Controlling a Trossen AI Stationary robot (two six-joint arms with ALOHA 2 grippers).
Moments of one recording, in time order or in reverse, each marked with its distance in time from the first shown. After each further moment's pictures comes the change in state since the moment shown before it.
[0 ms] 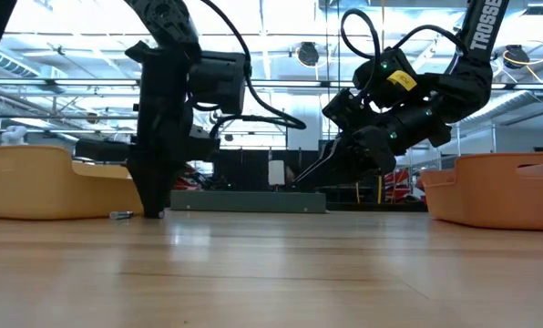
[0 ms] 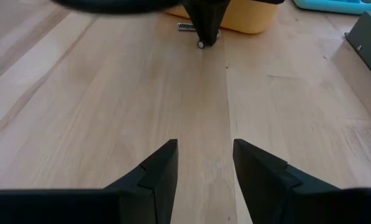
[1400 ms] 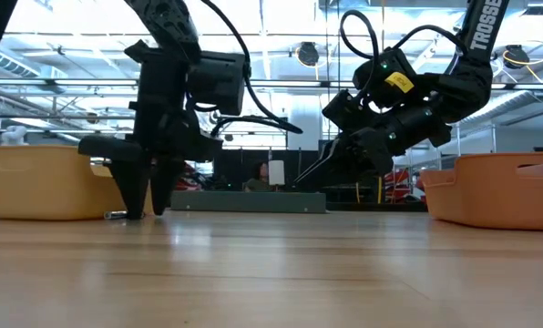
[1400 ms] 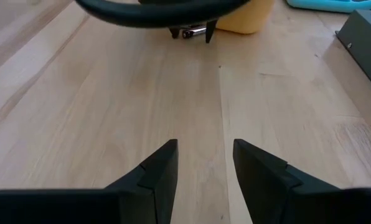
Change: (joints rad) left arm 0.006 -0.001 0.001 -0.016 0.032 -0.305; right arm 0.000 0.000 0.000 0.000 0.026 0.007
